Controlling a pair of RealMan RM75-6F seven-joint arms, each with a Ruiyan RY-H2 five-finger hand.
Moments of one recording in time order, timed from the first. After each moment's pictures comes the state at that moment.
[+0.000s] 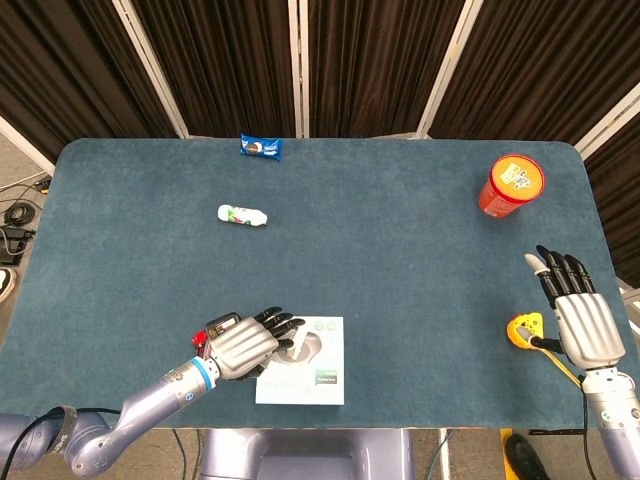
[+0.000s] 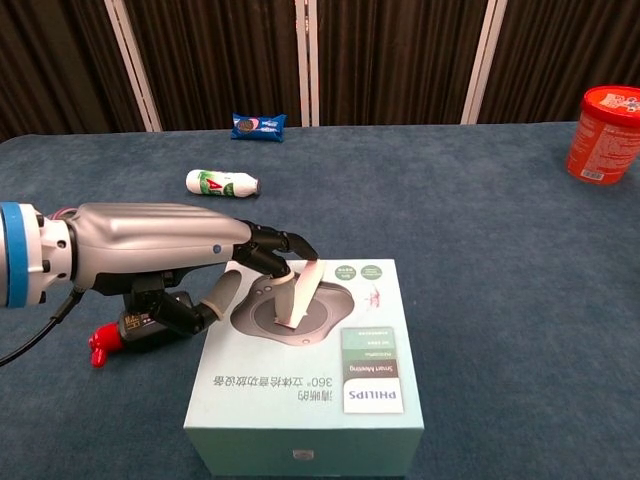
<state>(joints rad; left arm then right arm) -0.86 -1.31 0.01 -1.95 1.21 0.80 0.37 0.23 -1.07 0.08 -1.60 -1.52 1.44 0.10</state>
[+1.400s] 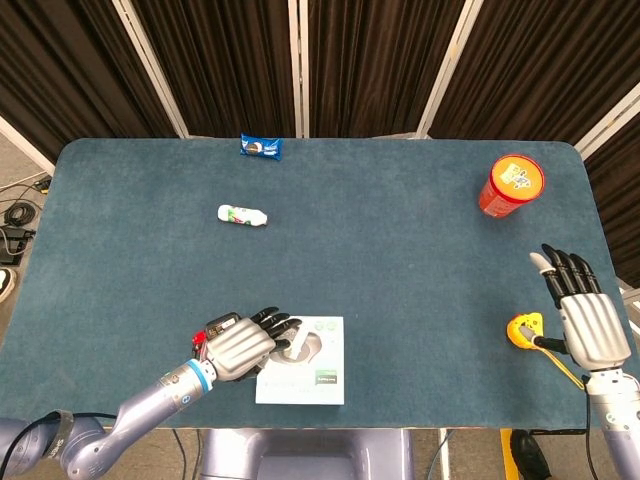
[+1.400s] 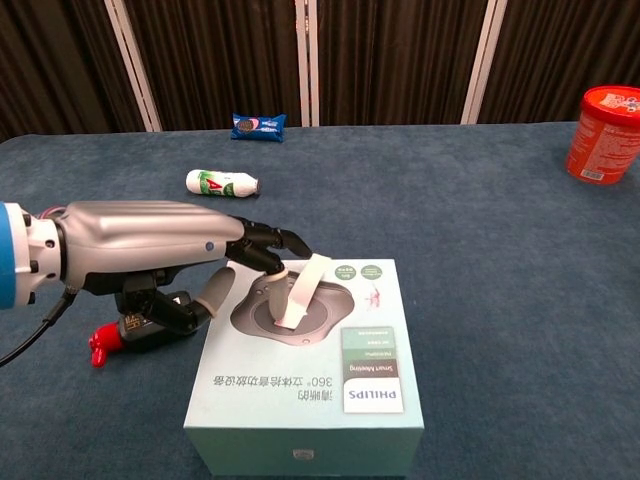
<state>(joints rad) -0.84 -1.31 0.02 -1.97 1.21 0.83 0.40 0.21 -1.05 0.10 -1.62 -1.53 1.45 0.12</state>
